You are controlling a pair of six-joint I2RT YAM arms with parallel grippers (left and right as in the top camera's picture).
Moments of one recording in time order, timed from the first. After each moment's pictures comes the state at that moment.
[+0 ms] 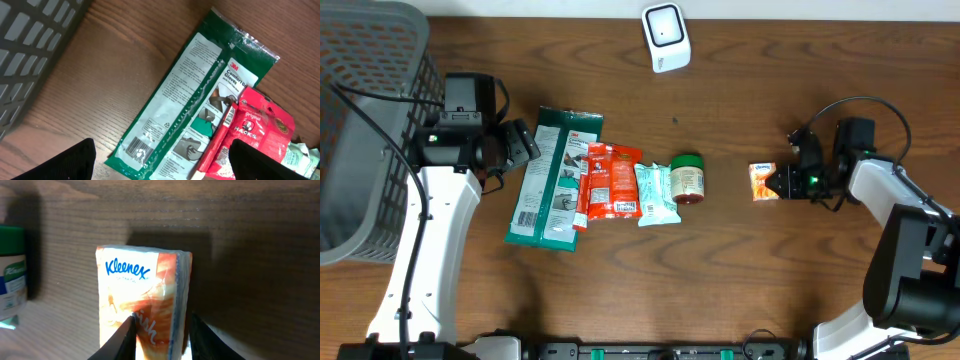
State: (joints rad) left arm 0.00 1.43 1.28 -0.98 -0.08 -0.43; right arm -0.19 1.79 0.96 -0.51 -0.49 -0.21
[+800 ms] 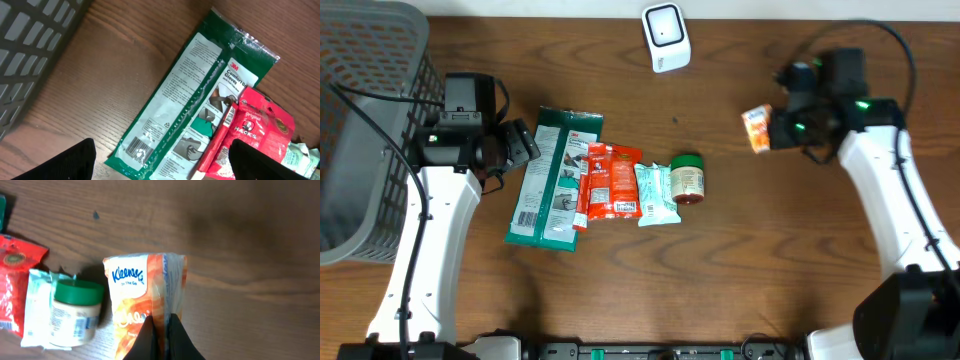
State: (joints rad) left arm 0.00 1.43 1.28 -0.98 -0.08 -0.43; right arm 0.11 1.65 1.44 -0.88 -0.14 -0.05
